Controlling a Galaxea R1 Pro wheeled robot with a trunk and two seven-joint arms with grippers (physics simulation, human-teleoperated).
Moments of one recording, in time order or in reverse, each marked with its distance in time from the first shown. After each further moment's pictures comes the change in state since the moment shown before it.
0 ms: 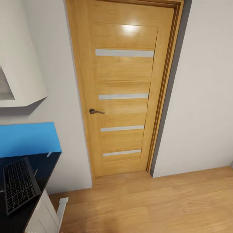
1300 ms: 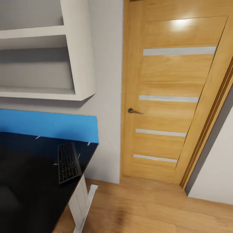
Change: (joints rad) left arm 0.000 0.005 -0.005 0.108 -0.002 -0.336 -0.004; right arm 0.000 0.021 -0.003 -0.001 -0.006 -0.243 -0.306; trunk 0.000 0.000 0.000
